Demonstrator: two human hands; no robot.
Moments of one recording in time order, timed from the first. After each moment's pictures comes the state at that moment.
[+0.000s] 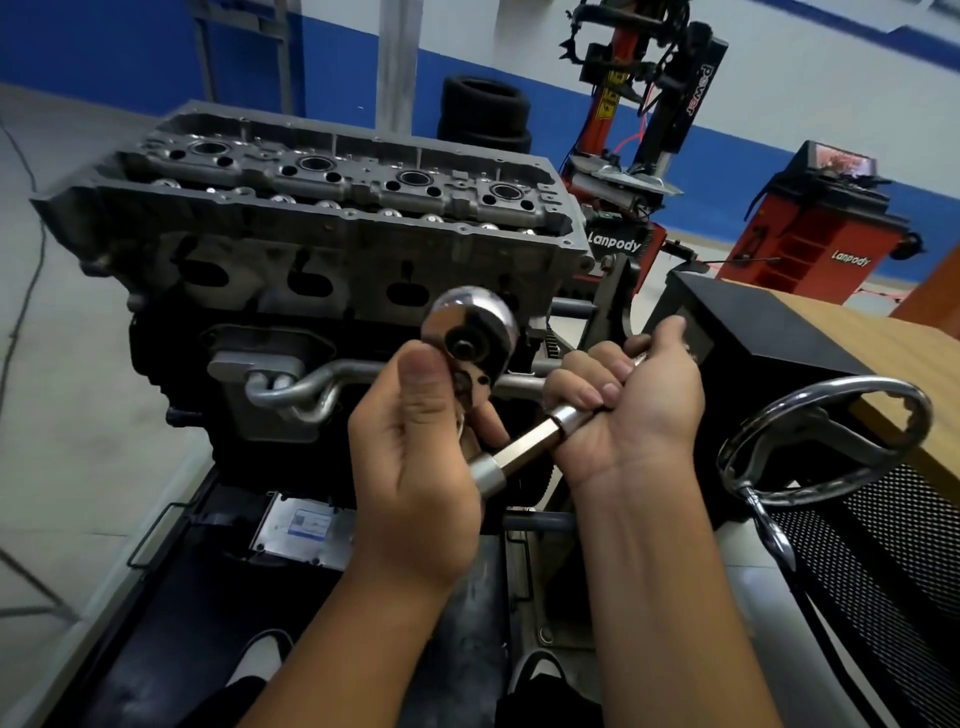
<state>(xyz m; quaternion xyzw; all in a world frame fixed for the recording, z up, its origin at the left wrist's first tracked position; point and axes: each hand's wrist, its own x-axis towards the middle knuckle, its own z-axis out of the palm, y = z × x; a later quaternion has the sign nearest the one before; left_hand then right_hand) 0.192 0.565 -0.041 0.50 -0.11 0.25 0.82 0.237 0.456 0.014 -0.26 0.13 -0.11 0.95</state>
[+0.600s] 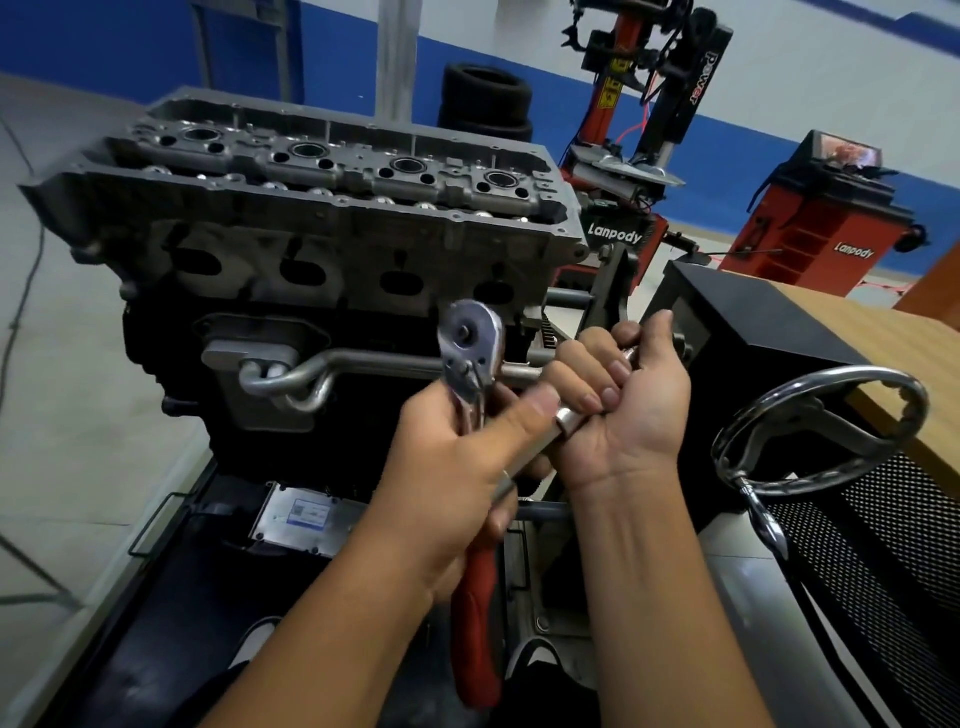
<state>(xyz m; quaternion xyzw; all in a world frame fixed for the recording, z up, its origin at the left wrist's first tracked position) 0.194 0.561 -0.043 0.51 -0.05 -0.04 0.86 0.238 0.448 0.000 -0.20 0.02 -0.06 0.98</state>
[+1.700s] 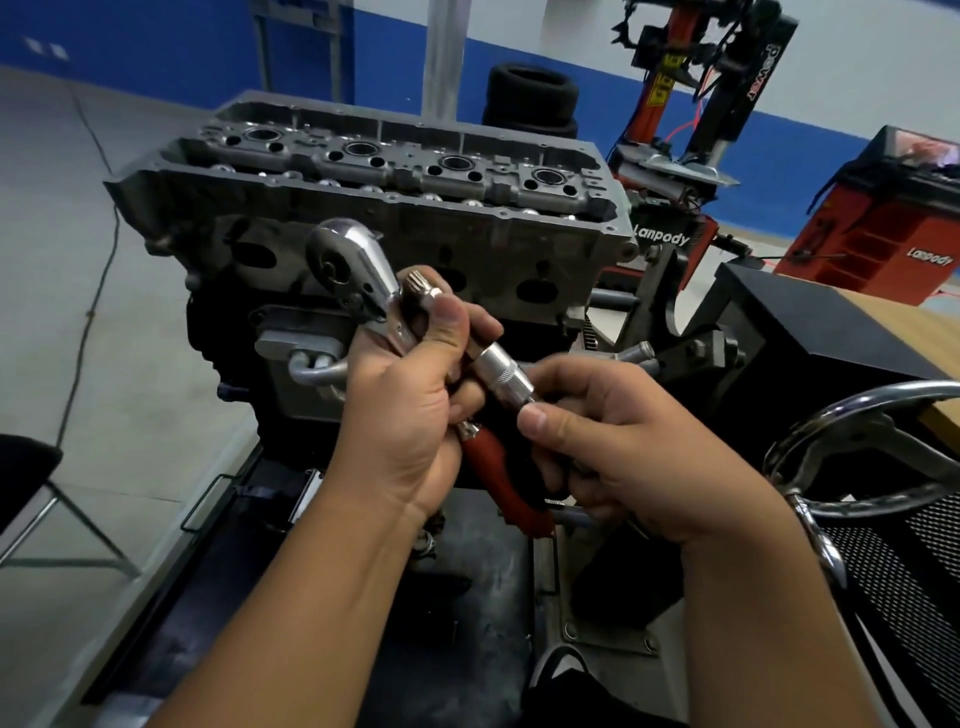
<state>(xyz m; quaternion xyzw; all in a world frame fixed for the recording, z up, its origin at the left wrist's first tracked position) 0.217 0.593 -0.023 0.37 -0.07 0.13 0.92 0.220 0.422 -0.004 -0.76 -0.20 0.19 0.59</state>
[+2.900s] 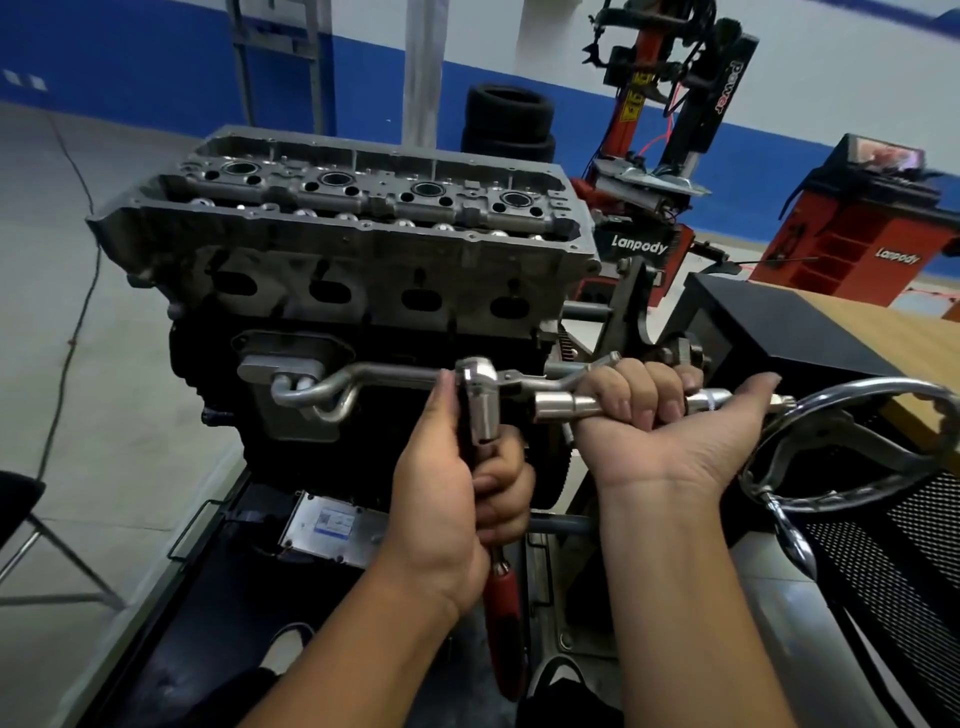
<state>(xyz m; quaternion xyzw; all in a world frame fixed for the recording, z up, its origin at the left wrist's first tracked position) 0.196 0.558 -0.057 0.37 -0.06 -0.09 0.92 0.229 0.429 -0.001 -0.04 0.05 -0.09 0.99</state>
